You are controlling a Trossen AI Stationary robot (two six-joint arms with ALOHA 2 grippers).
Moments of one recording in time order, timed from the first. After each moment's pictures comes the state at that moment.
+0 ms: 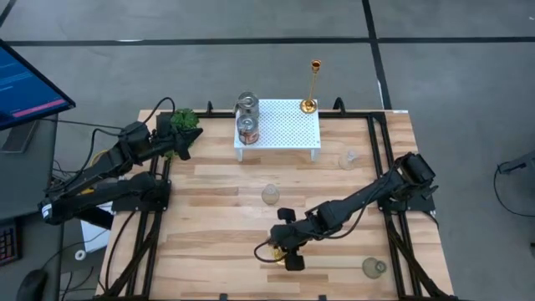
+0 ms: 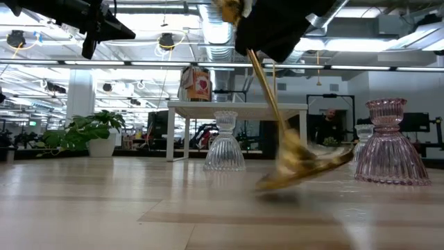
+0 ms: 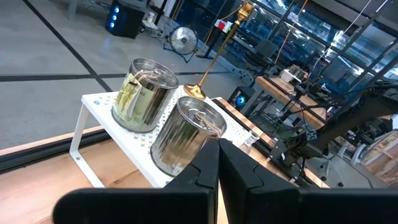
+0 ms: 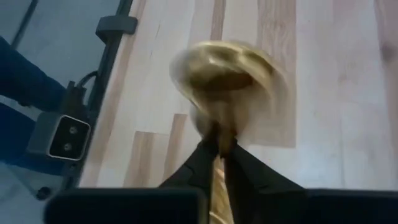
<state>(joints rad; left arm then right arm) 0.52 0.30 0.55 -0.22 0.00 -0.47 0.46 1.85 1.34 -0.35 0.07 0.33</state>
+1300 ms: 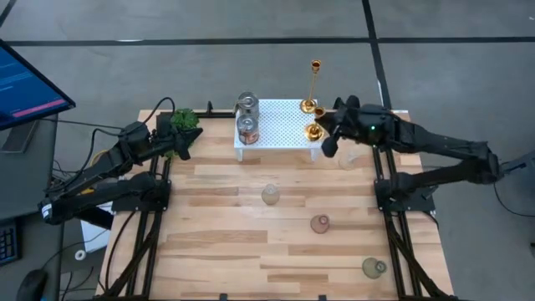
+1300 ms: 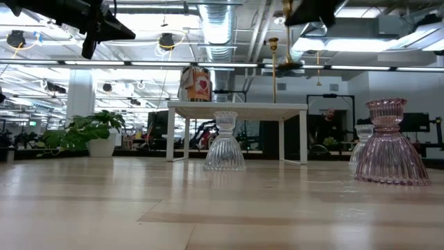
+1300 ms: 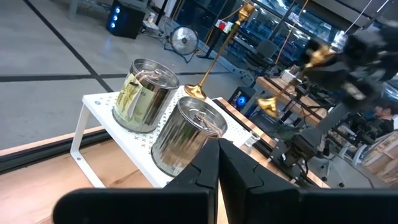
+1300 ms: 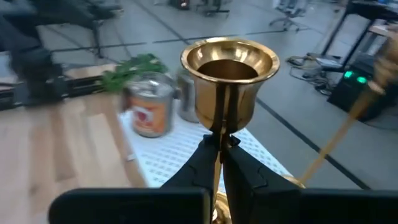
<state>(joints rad) 0.52 0.30 0.55 -0.22 -0.01 -0.47 -0.24 1.01 1.03 -0.35 0.34 -0.03</state>
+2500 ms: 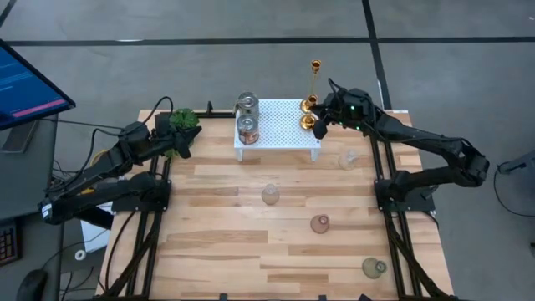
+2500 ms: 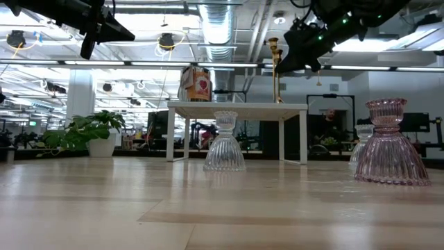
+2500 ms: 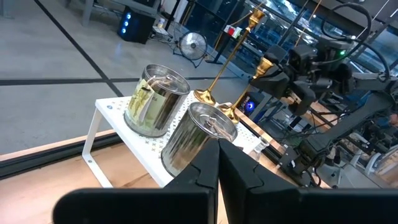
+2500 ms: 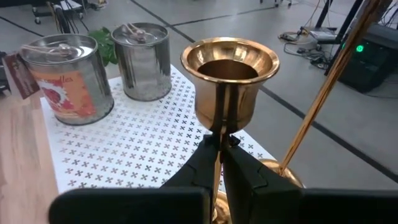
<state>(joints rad) 0.52 0.30 0.55 -0.22 -0.05 -0.47 -0.61 1.20 0.86 -0.02 0.02 -0.07</state>
